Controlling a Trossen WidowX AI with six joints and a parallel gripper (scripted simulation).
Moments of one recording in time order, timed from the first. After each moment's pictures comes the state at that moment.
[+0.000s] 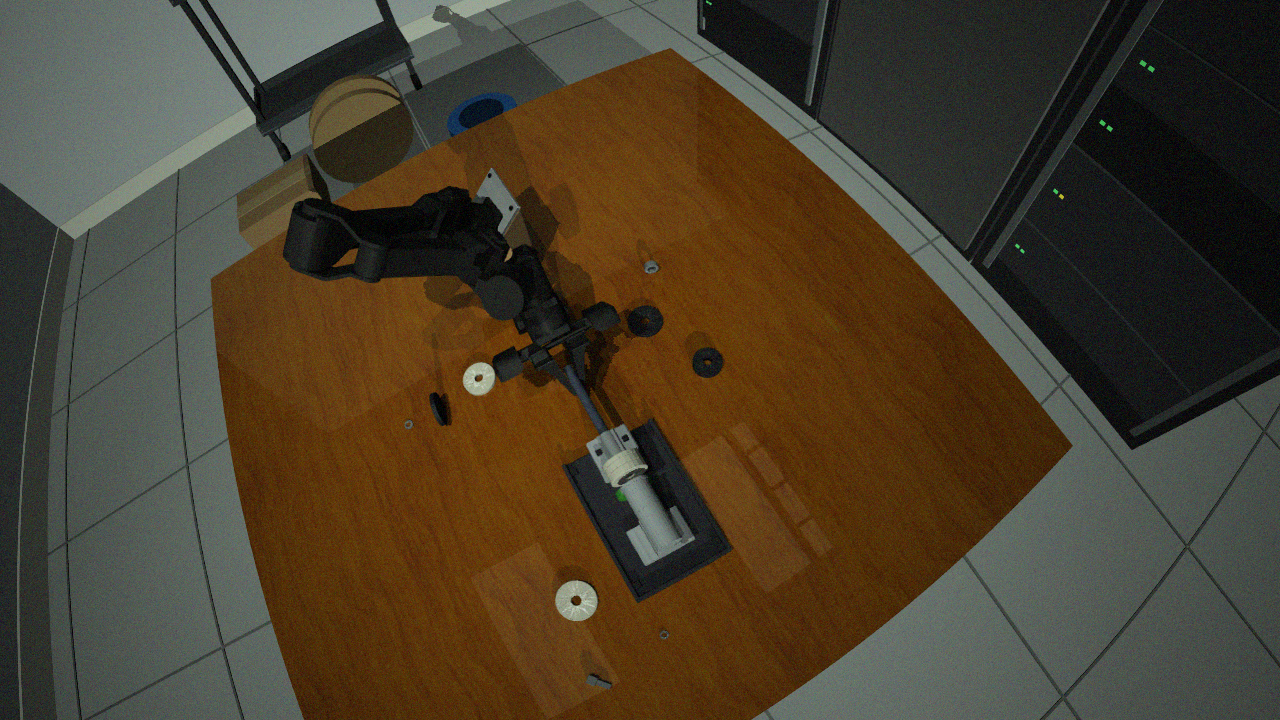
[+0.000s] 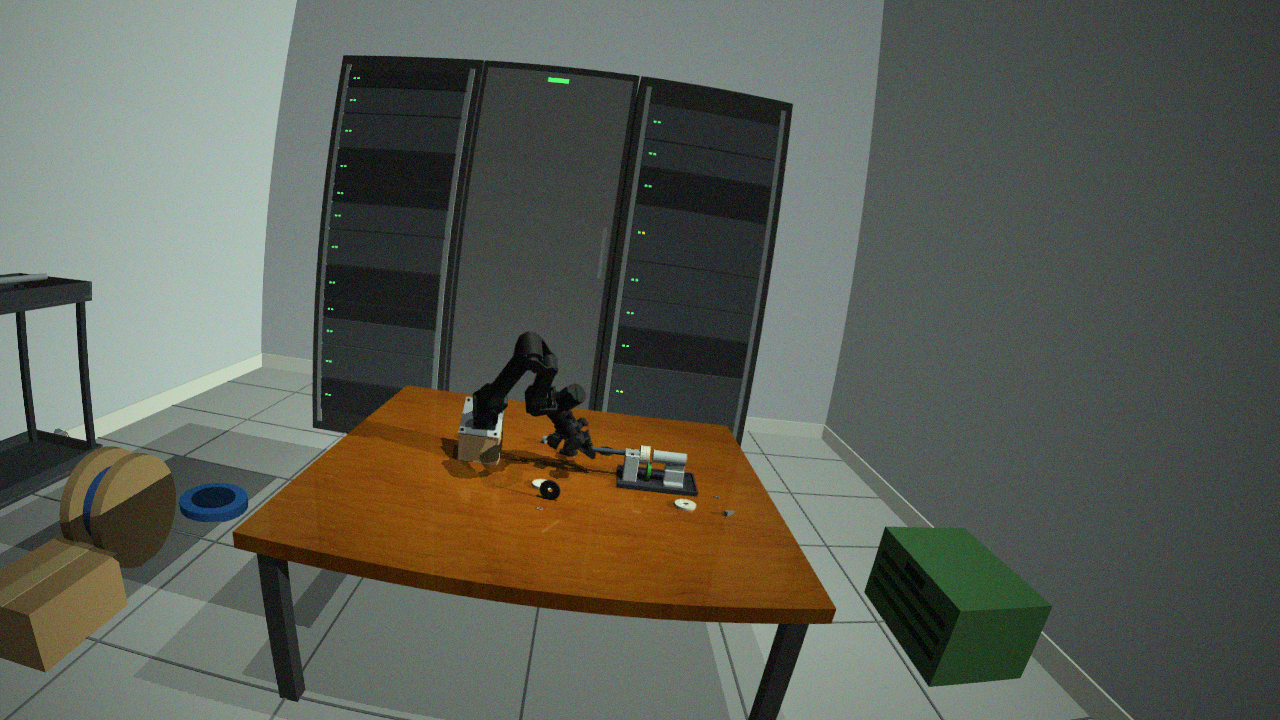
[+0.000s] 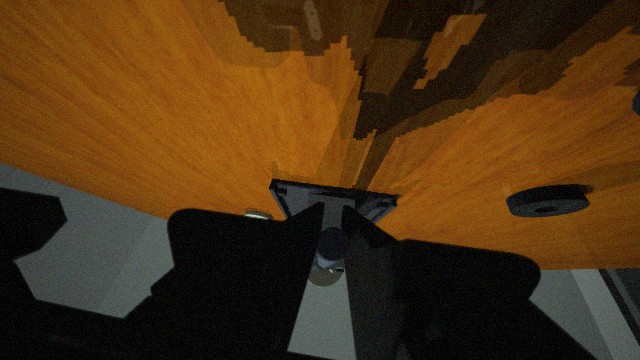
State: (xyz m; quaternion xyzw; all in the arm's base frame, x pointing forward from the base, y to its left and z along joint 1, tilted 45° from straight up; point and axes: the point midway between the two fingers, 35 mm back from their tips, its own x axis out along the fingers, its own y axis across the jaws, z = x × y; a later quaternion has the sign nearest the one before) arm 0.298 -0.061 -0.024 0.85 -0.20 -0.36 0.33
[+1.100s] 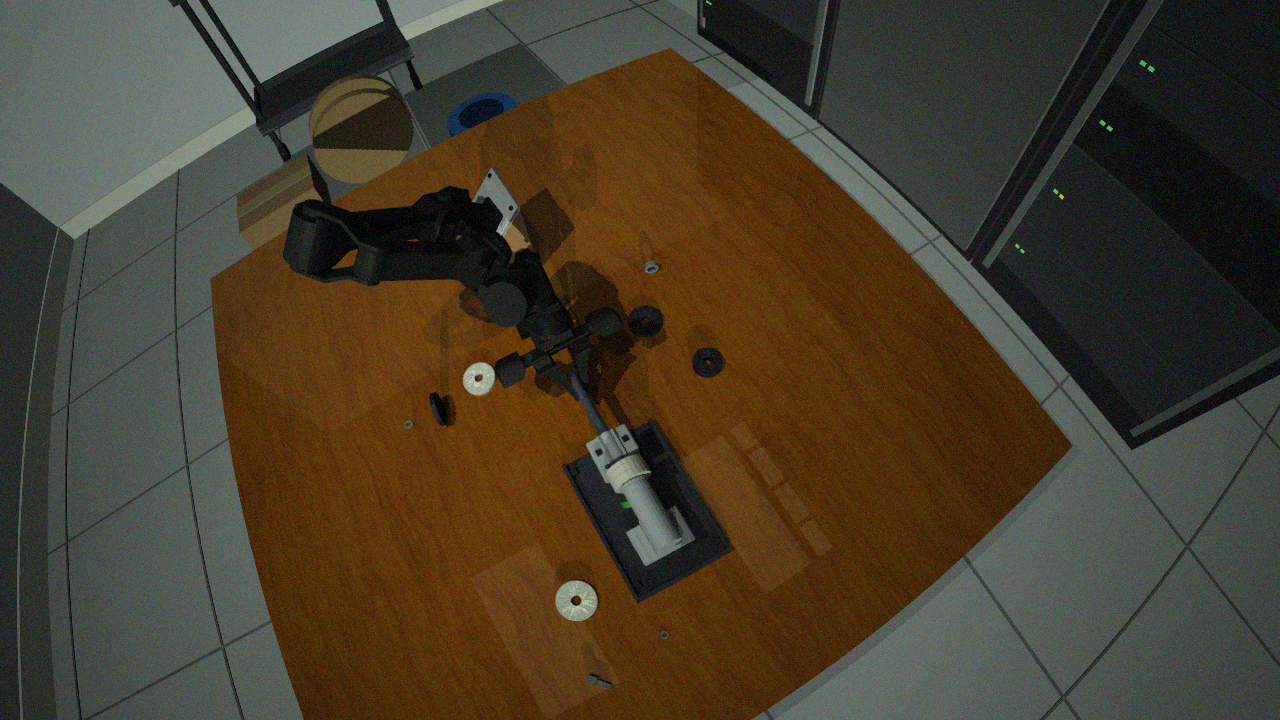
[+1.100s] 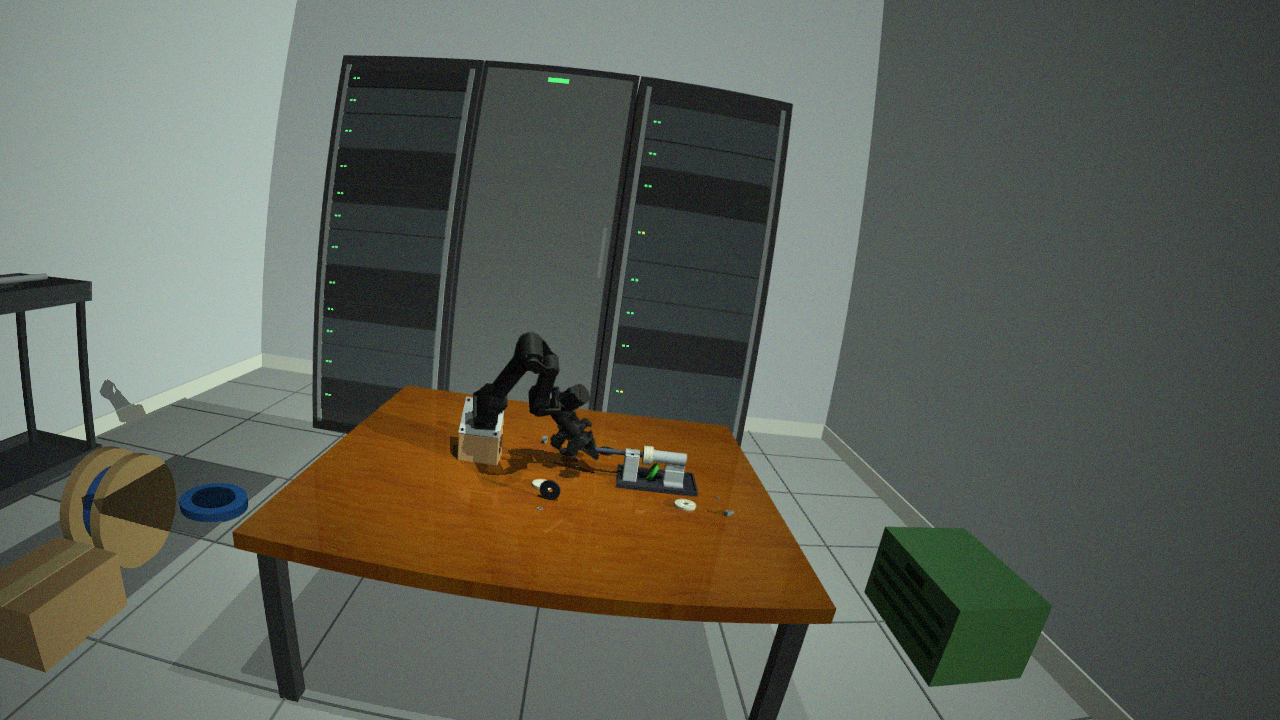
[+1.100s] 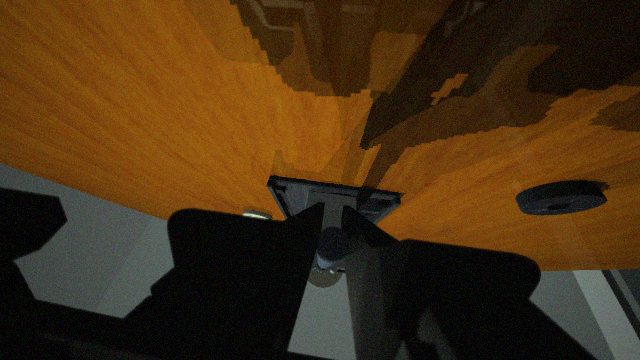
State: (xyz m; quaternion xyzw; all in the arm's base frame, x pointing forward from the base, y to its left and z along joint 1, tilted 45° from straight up) arm 0.308 -0.063 -0.024 0.85 -0.20 -0.36 0.33
